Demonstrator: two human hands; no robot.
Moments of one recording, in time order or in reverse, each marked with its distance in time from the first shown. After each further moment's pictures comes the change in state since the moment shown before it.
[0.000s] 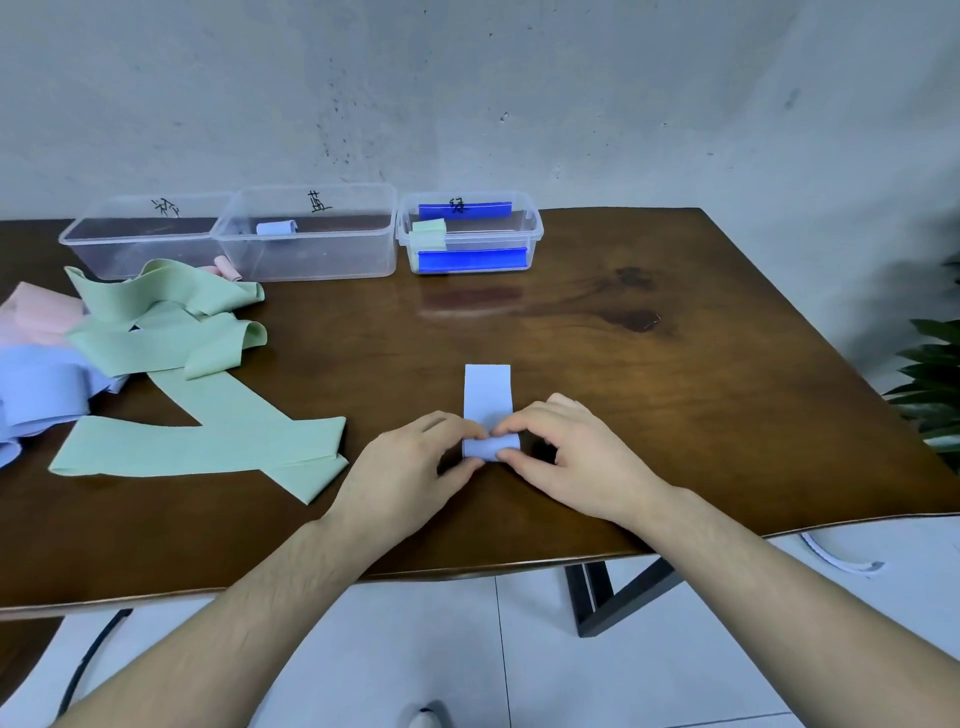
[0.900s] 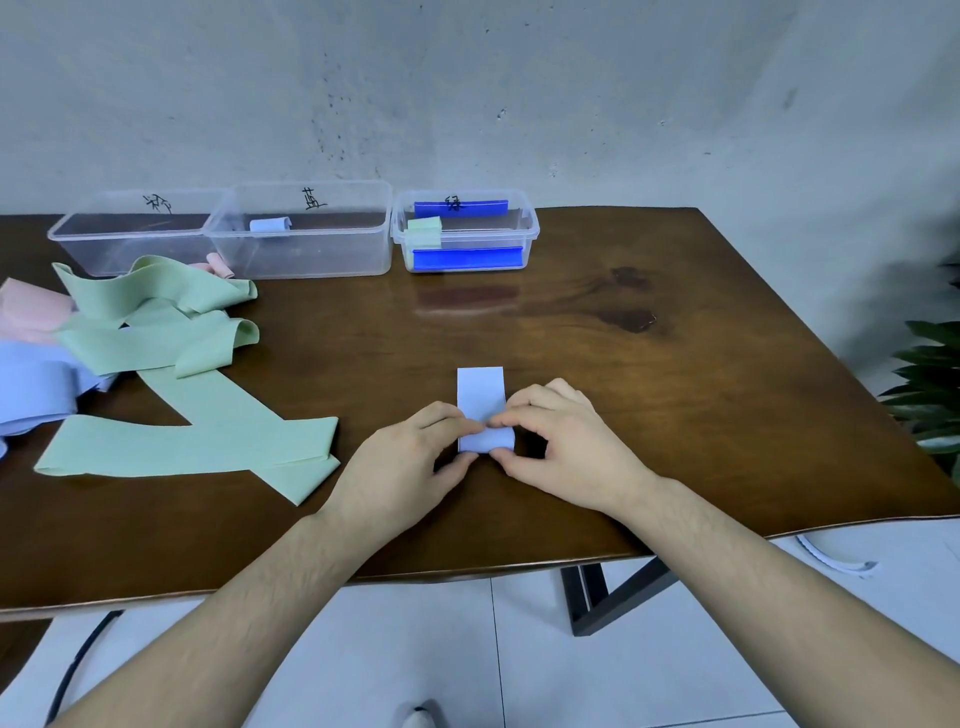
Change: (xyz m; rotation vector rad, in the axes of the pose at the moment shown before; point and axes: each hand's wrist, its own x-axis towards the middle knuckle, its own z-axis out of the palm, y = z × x) left_hand 0.007 -0.002 0.004 0.027 -0.041 0.004; right_hand 0.008 0.006 0.002 -0.062 0.041 -0.019
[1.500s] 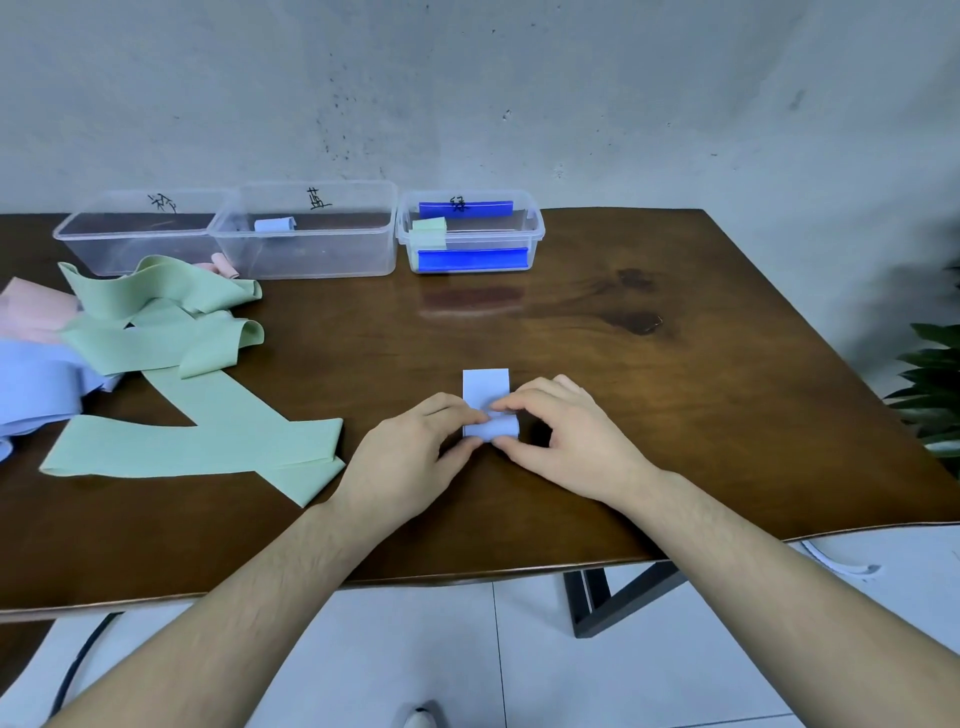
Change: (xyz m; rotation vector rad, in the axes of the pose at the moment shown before) left_hand 0.011 -0.005 0.001 -0.031 0.007 -0.079; right_hand 0.010 0.005 -0.001 0.040 0.010 0.028
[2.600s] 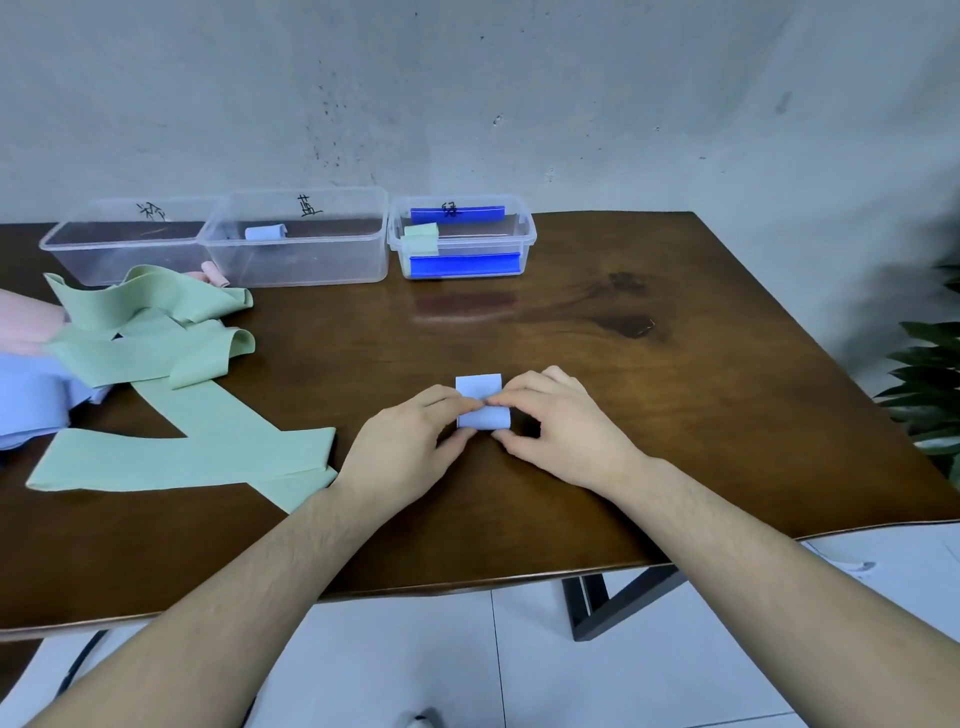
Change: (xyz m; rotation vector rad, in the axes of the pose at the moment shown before) left_hand 0.017 -0.008 0.006 0.068 0.068 0.064; right_hand 0.015 0.009 0.000 -0.088 -0.025 -0.015
